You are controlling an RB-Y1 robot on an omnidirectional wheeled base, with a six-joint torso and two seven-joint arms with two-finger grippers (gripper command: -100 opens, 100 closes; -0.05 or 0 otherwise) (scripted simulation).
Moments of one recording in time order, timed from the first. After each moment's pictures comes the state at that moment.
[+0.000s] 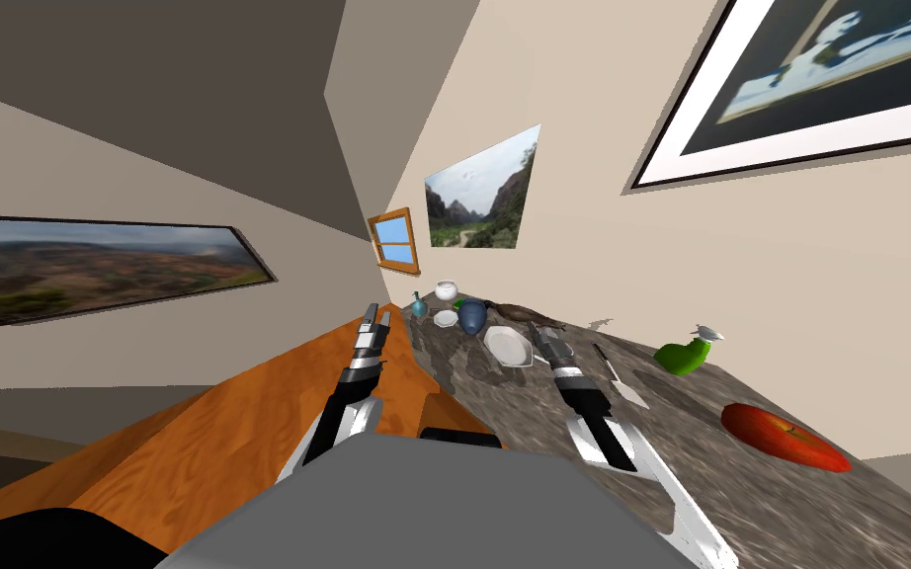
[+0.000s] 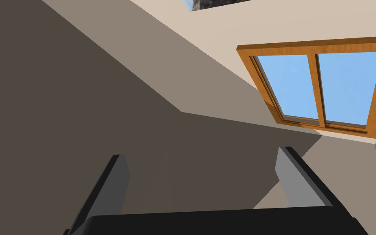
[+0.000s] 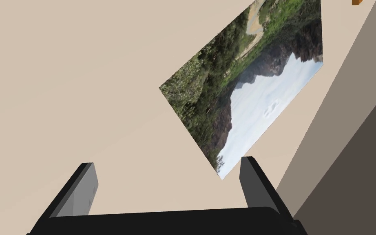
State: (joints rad) left arm 0.49 0.05 0.01 -2.21 0.06 -0.47 -0.13; right arm 0.41 -0.23 -0.14 -2.03 0.42 -0.25 0.37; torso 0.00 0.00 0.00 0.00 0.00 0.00
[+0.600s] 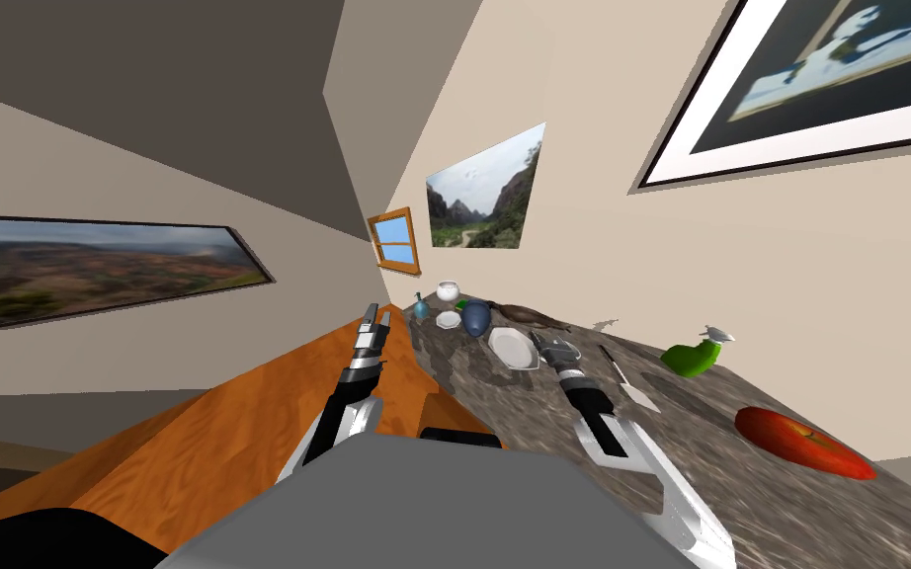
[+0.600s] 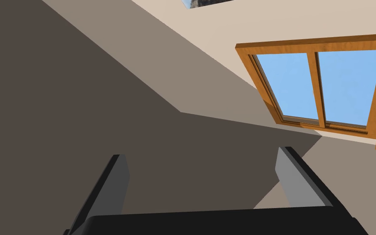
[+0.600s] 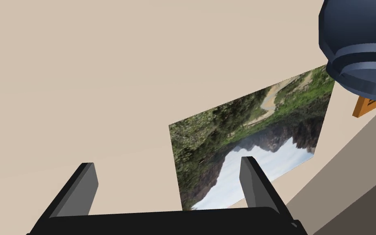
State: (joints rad) left arm 0.49 0.05 0.01 -2.21 0.06 -0.47 -0.13; right arm 0.36 -0.28 -0.19 -1.86 0.58 -0.22 0.55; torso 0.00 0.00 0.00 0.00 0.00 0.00
